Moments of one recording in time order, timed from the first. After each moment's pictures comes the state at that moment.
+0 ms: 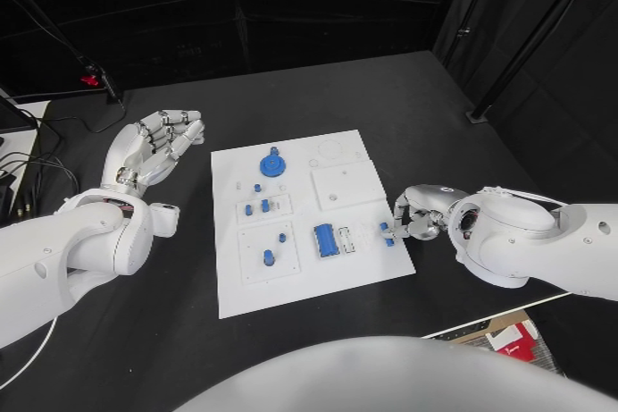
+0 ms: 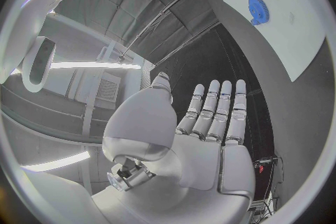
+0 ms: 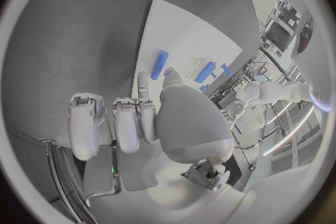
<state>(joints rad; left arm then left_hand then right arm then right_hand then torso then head) 1.26 -0.75 -0.24 1.42 -0.27 -0.55 0.67 1.23 0.09 -0.14 0.29 0.24 0.48 0.16 0.54 0.07 0.63 0.24 0.44 0.07 0.47 0.22 0.62 0.11 0.14 0.60 0.29 0.07 0.54 1.04 -1.33 -0.13 2.02 -1.53 -0.29 -0.65 1.26 0.06 -0.22 0.29 0.31 0.77 0.12 0.66 0.34 1.47 0.05 1.57 1.31 1.47 -0.01 1.57 1.31 0.02 1.47 0.09 1.51 1.31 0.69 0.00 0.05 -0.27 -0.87</state>
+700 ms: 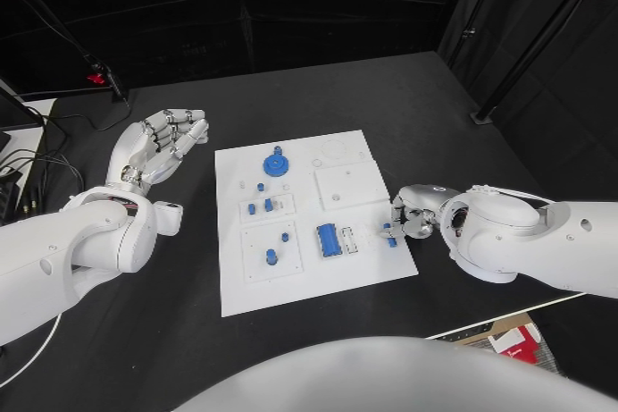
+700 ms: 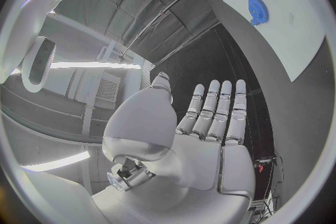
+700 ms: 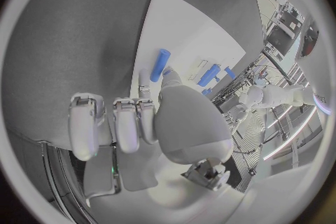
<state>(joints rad) 1.26 -0.76 -0.24 1.42 -0.27 -0.55 0.67 1.23 0.09 -0.14 0.29 0.24 0.47 0.16 0.54 0.07 0.63 0.24 0.44 0.07 0.47 0.22 0.62 0.12 0.14 0.60 0.29 0.07 0.54 1.04 -1.27 -0.12 1.97 -1.53 -0.25 -0.67 1.30 0.07 -0.22 0.29 0.30 0.79 0.12 0.66 0.35 1.47 0.05 1.57 1.31 1.47 -0.01 1.57 1.31 0.02 1.47 0.09 1.51 1.31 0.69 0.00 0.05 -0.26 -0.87</state>
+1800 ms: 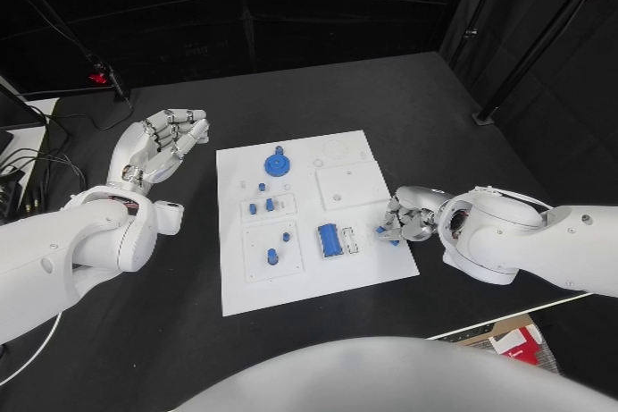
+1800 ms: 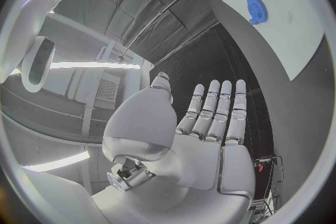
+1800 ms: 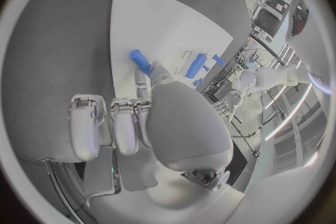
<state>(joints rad) 1.26 -0.76 -0.24 1.42 -0.27 -0.55 0.67 1.23 0.09 -0.14 0.29 0.24 0.47 0.16 0.54 0.07 0.63 0.24 0.44 0.07 0.47 0.22 0.63 0.11 0.14 0.60 0.29 0.07 0.54 1.04 -1.27 -0.12 1.98 -1.36 -0.33 -0.57 1.55 0.03 0.08 0.25 0.15 0.98 0.12 0.36 0.20 1.47 0.04 1.57 1.31 1.47 -0.02 1.57 1.31 0.02 1.47 0.09 1.54 1.31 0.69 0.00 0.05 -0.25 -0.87</state>
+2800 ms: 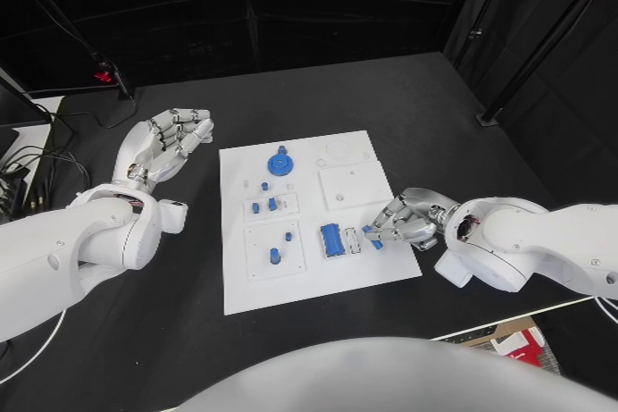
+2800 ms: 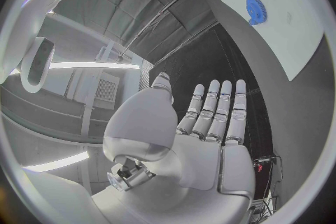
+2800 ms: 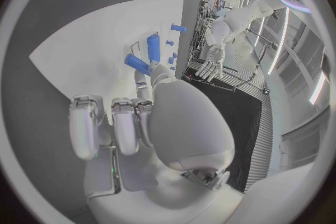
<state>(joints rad) 1.26 -0.75 -0.24 1.41 -0.27 -0.55 0.66 1.24 0.10 -0.14 0.29 0.24 0.47 0.16 0.54 0.07 0.63 0.23 0.45 0.07 0.47 0.22 0.63 0.11 0.14 0.60 0.29 0.07 0.54 1.05 -1.31 -0.12 2.03 -0.77 -0.46 -0.32 1.50 0.00 0.11 0.22 0.27 1.03 0.13 0.29 0.13 1.47 0.04 1.57 1.31 1.47 -0.02 1.57 1.31 0.02 1.47 0.09 1.54 1.31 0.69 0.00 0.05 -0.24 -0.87</state>
